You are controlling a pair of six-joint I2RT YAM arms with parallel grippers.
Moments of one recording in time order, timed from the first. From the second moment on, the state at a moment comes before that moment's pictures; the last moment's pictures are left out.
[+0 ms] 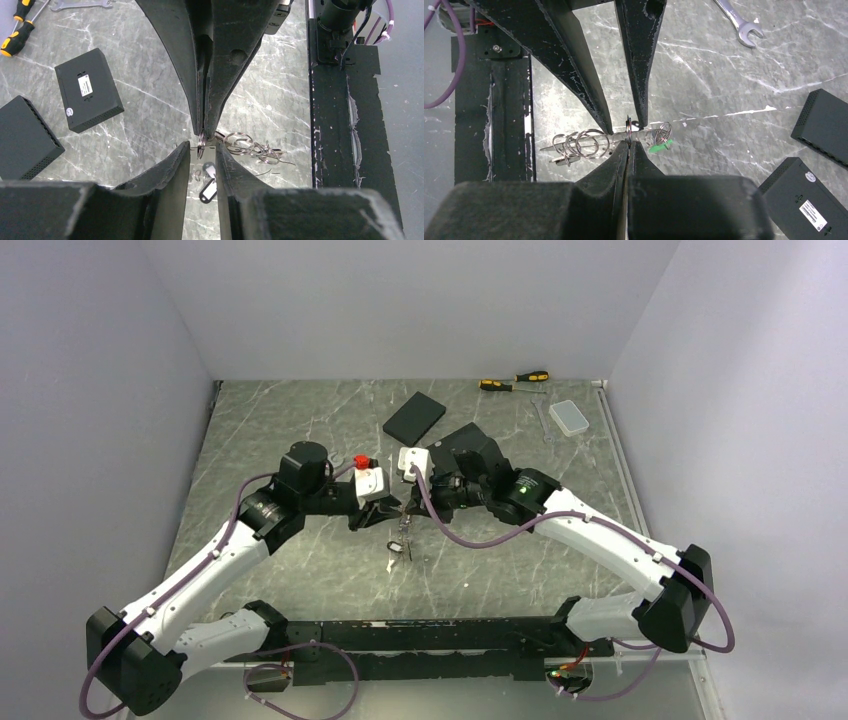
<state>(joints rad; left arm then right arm) -0.59 1.02 0.88 -0.29 0.77 0.42 0.85 1.29 1.15 -0.43 -0.48 -0.38</state>
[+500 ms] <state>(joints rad) -0.59 1.04 0.88 -0.25 0.79 0.40 0.85 1.28 1.13 -0.41 -0.50 -0.38</state>
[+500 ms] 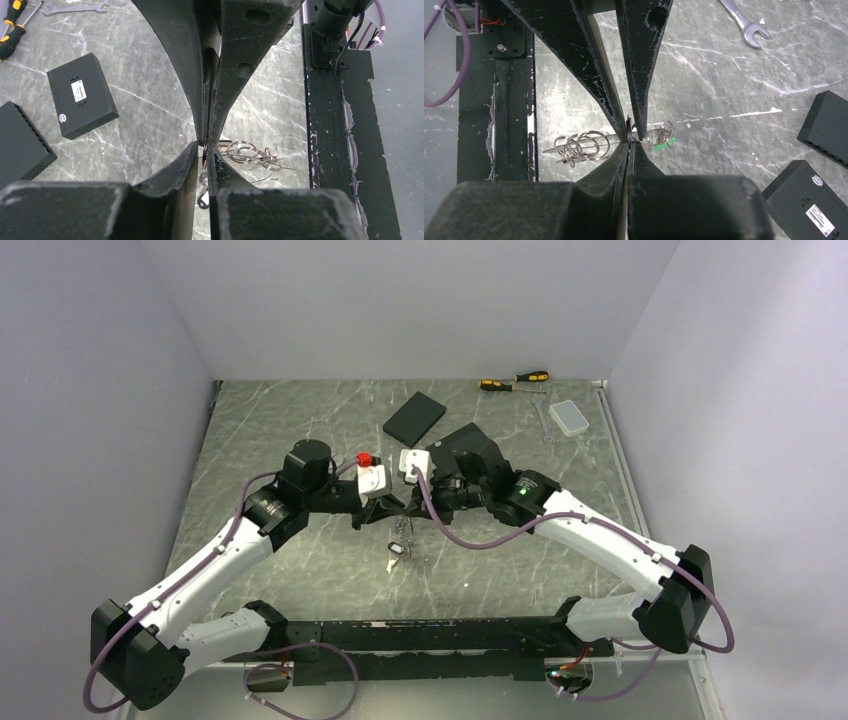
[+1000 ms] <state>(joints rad) -0.60 1.05 0.88 -0.25 0.82 0.40 0.85 1.24 1.09 -0.38 -0.50 -0.37</state>
